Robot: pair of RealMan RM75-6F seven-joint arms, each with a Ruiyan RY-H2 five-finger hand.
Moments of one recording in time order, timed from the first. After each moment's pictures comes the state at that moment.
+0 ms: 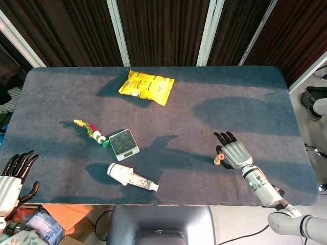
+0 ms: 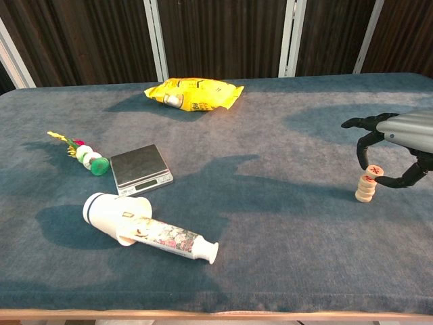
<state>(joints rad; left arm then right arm) -0.10 -1.08 0.02 -1.52 1.66 1.57 -0.15 0.58 -1.37 0.02 -1.38 -1.34 0.95 -0.22</state>
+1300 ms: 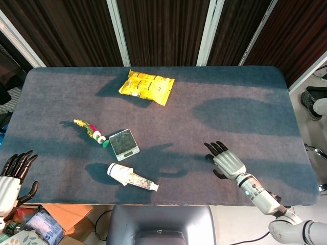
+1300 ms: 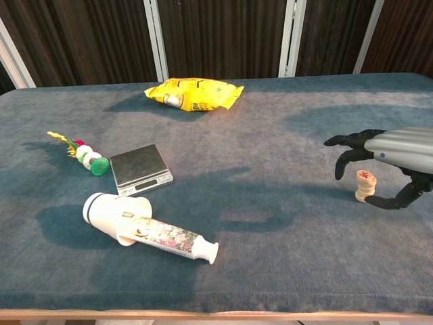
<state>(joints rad) -0.09 -1.08 0.02 -1.52 1.66 1.58 -0.15 0.57 -1.34 -0.02 -1.48 -1.43 0.95 -0.23</state>
